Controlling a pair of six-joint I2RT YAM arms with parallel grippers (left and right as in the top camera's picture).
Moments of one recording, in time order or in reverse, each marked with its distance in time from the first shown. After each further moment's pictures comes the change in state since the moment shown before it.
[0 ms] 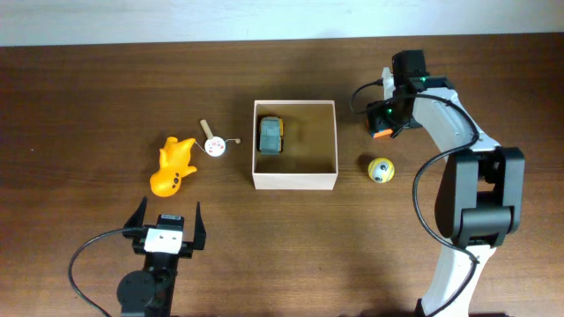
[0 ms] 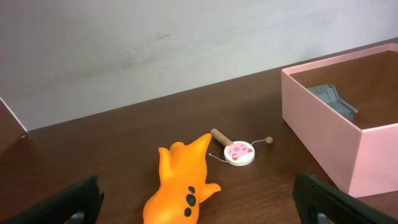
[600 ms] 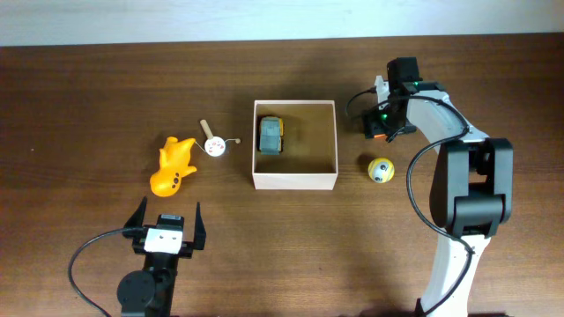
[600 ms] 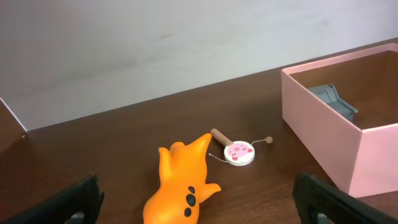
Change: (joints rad) left arm 0.000 0.000 0.000 0.000 0.000 0.000; right arm 0.000 0.080 0.000 0.042 -0.048 -0.027
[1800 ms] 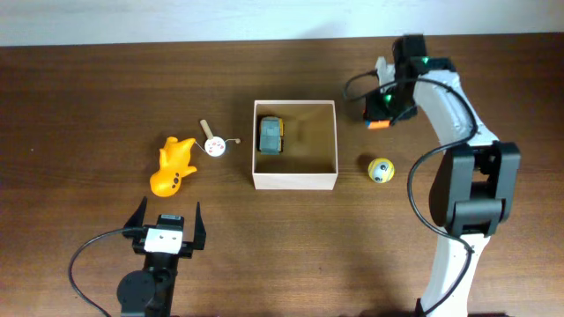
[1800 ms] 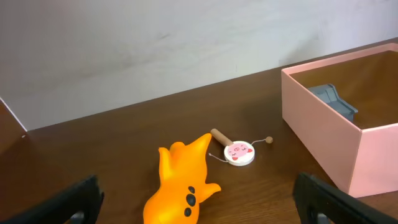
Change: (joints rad) left arm 0.000 0.000 0.000 0.000 0.000 0.000; right arm -0.002 0.010 0.270 -0.304 -0.146 0.016
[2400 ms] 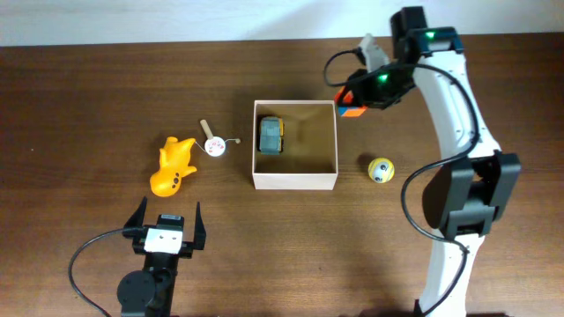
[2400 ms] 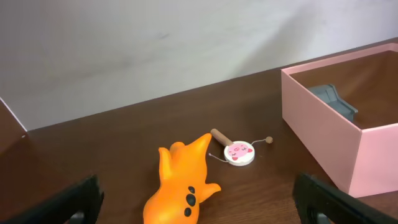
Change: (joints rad) left arm 0.000 0.000 0.000 0.000 0.000 0.000; right arm 0.064 0.000 0.261 -0.291 -0.339 -0.008
